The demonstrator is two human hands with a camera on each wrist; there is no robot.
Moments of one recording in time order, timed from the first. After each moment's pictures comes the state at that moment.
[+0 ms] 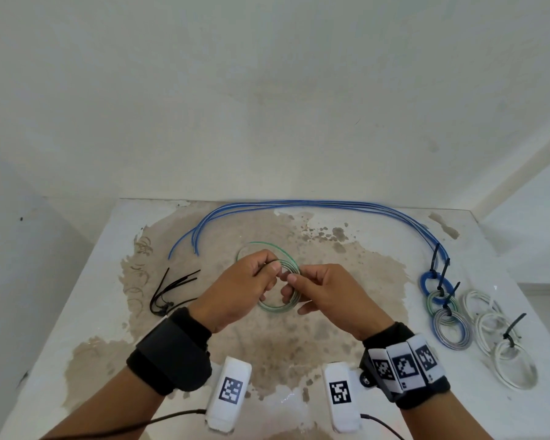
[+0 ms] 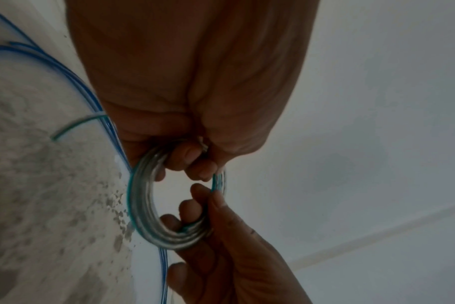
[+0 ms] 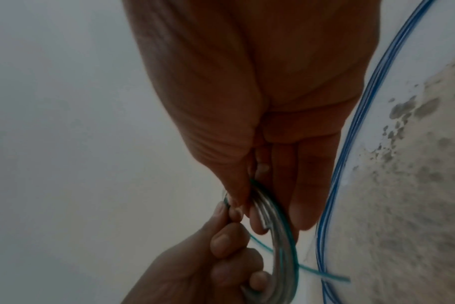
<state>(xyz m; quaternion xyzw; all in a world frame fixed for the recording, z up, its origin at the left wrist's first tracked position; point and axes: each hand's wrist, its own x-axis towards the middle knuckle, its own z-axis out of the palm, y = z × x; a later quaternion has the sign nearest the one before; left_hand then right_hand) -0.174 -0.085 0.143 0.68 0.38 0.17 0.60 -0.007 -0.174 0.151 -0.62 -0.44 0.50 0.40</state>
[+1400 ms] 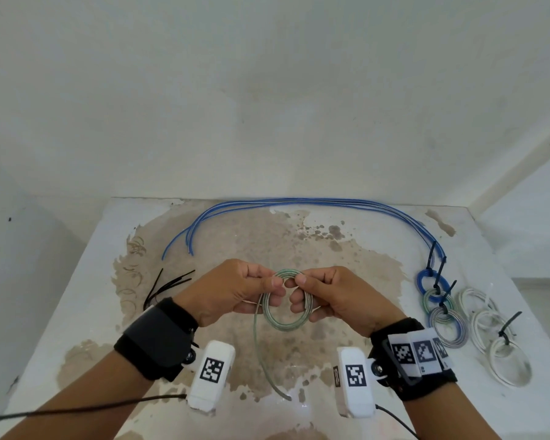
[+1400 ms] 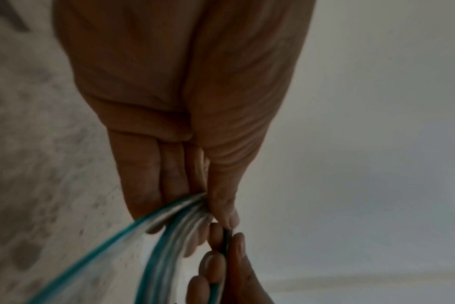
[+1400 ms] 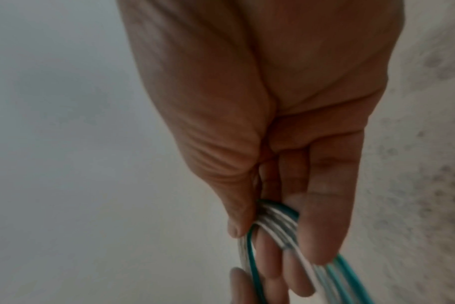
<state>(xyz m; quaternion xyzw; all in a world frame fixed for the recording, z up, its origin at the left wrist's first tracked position) -0.181 -0.067 0.141 0.54 0.37 0.07 0.75 0.016 -0.176 0.154 -0.59 -0.36 0.61 0.39</state>
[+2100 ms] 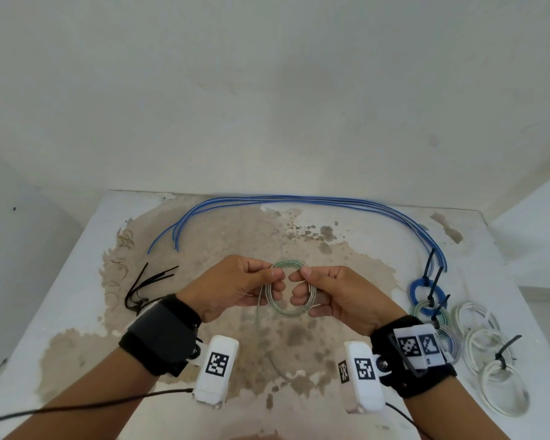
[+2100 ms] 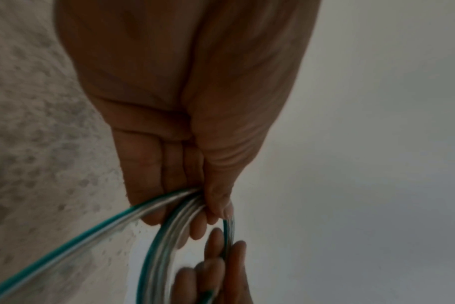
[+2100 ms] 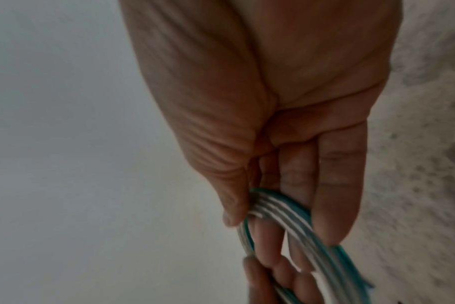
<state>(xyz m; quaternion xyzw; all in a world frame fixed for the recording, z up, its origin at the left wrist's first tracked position) -0.101 -0.084 0.144 0.52 0.42 0.11 0.74 0.100 -0.174 0.142 -0.54 -0.27 0.68 0.42</state>
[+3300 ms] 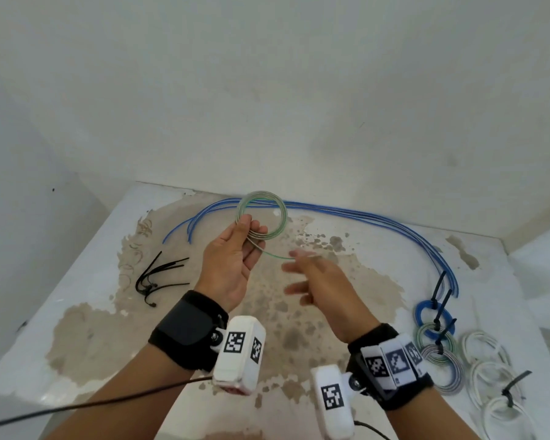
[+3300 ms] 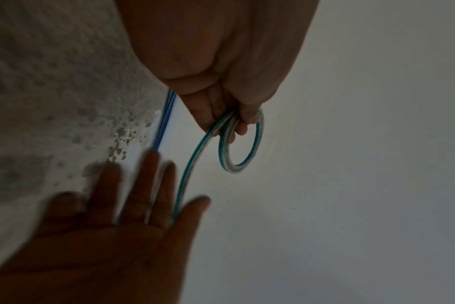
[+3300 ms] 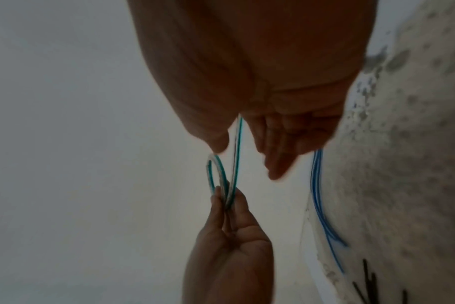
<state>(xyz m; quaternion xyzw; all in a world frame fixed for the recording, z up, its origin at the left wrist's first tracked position) -0.071 -0.097 0.156 0.22 0.42 0.52 0.71 0.077 -0.169 0.151 -0.62 -0.36 0.56 0.42</state>
